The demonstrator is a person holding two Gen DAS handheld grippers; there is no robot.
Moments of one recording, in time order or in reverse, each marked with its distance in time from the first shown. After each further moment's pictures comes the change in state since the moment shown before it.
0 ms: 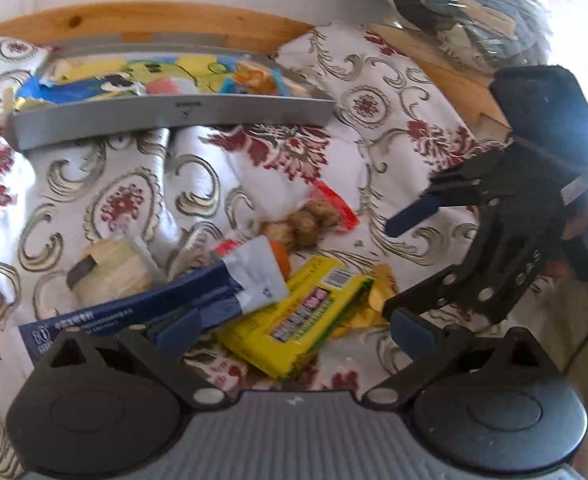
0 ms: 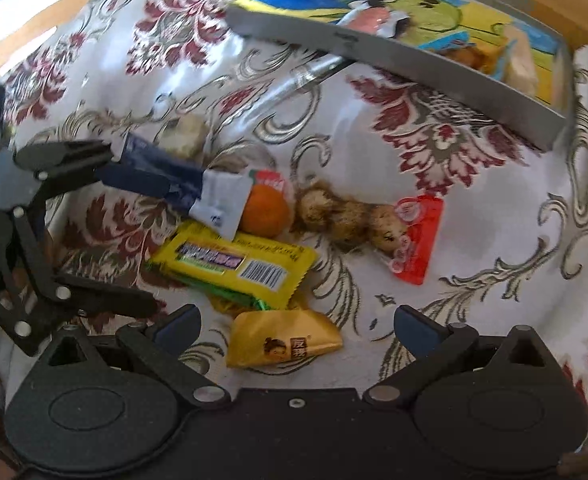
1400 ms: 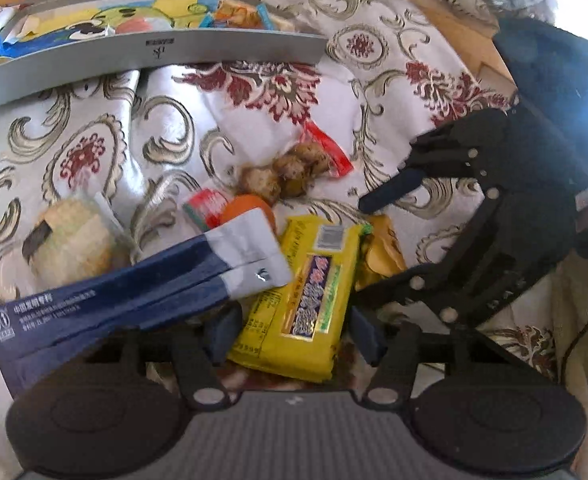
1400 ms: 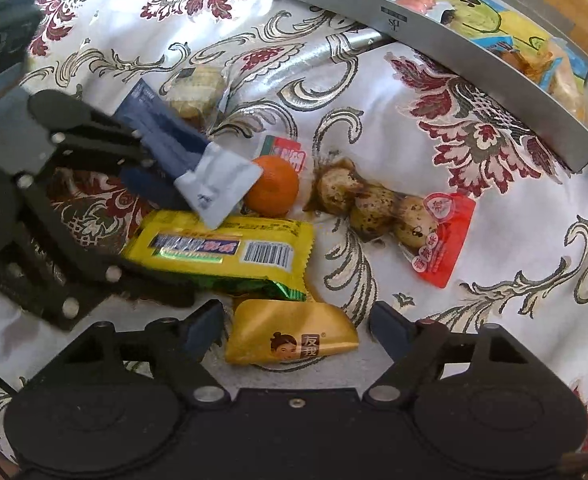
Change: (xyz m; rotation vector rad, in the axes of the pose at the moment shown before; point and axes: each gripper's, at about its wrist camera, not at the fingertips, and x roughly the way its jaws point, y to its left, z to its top) left arm 0.033 -0.006 0.000 0.011 0.184 -0.008; right arm 0.026 0.017 0.000 -0.123 0.066 -0.068
